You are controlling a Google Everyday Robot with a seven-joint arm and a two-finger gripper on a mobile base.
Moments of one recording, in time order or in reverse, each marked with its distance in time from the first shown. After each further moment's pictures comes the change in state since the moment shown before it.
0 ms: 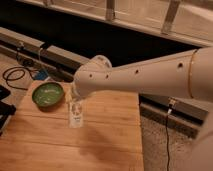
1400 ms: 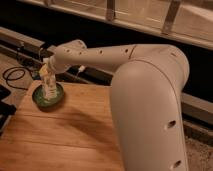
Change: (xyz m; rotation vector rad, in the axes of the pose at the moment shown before) arm -0.168 0.063 0.082 -0.203 -0.206 -0.144
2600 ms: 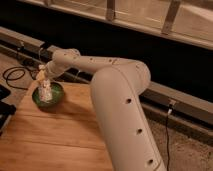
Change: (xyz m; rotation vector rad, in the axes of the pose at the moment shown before) arm -0.001 0.007 0.110 -0.144 0.095 -0.047
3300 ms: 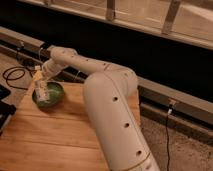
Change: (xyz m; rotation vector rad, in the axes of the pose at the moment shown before) arm -0.006 -0.002 0.024 -0.070 0.045 -0.022
